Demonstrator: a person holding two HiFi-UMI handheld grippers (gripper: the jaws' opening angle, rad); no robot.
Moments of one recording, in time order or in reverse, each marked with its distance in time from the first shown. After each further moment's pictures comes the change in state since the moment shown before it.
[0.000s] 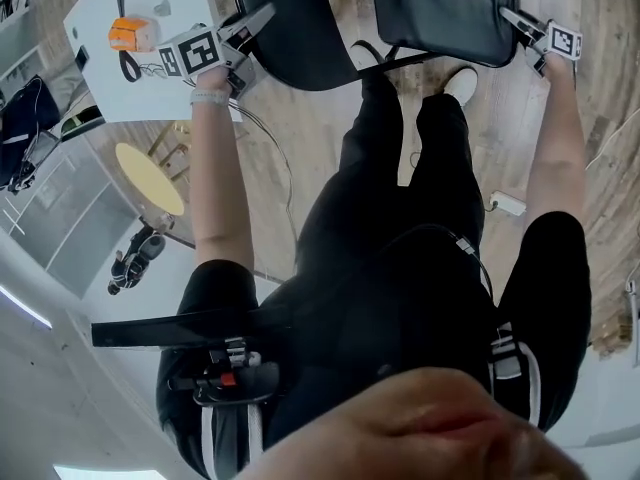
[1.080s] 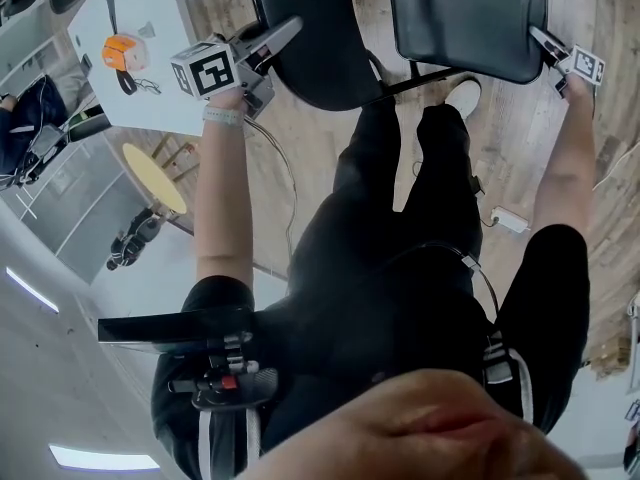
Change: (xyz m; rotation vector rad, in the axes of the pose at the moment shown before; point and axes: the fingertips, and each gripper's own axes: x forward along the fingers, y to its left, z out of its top) left arm 0.085 -0.064 -0.011 0.026 0.022 -0.086; right arm -0.072 -0.137 0.022 -0.122 -0.008 -0.184
